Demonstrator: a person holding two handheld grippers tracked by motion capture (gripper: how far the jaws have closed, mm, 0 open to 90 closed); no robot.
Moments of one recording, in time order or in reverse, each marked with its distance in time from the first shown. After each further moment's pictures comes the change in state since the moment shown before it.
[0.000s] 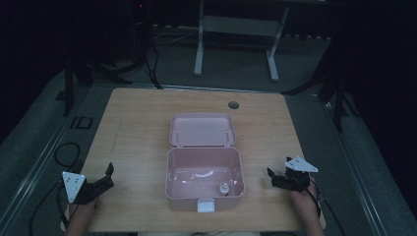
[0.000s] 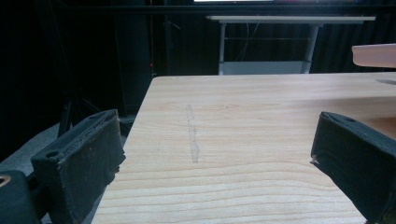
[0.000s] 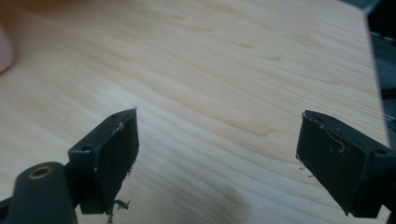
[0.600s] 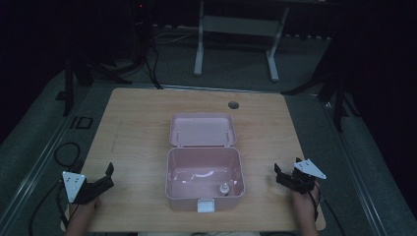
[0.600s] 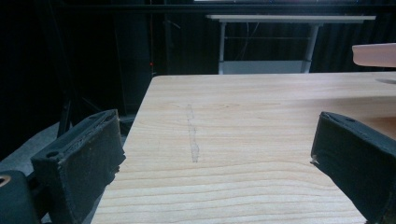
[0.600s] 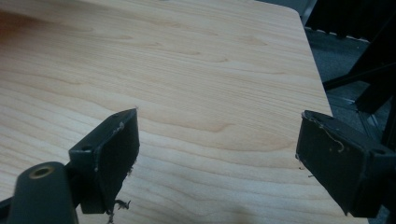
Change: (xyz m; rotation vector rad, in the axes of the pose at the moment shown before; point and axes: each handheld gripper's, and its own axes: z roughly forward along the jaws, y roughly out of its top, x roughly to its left) left arm 0.000 0.000 0.000 0.005 0.000 -0.003; right arm -0.007 -0.014 -0.004 -0.086 -0.144 0.143
